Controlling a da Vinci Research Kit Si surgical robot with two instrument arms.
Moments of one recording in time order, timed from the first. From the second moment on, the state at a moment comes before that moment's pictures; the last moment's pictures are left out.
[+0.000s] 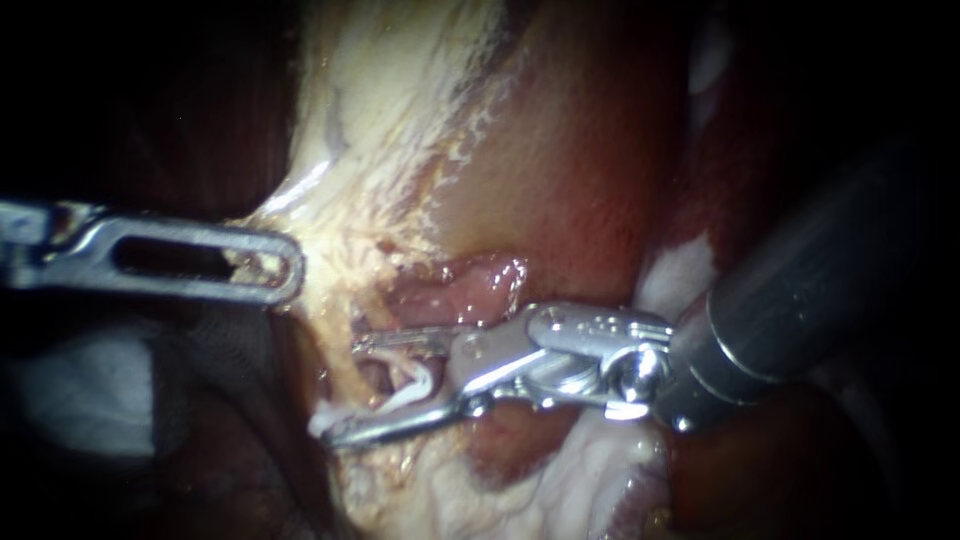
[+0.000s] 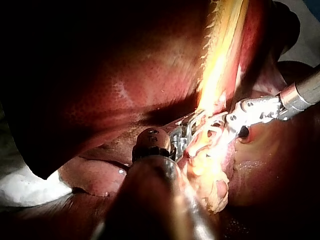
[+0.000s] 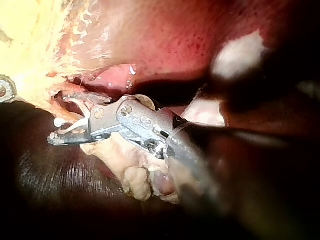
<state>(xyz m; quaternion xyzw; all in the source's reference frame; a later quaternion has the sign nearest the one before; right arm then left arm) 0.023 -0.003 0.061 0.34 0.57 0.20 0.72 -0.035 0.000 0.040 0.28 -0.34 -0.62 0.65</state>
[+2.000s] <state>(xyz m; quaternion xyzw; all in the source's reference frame) 0.023 0.000 0.058 0.41 0.60 0.29 0.63 -0.035 0.000 0.041 0.28 -0.34 -0.62 0.65</state>
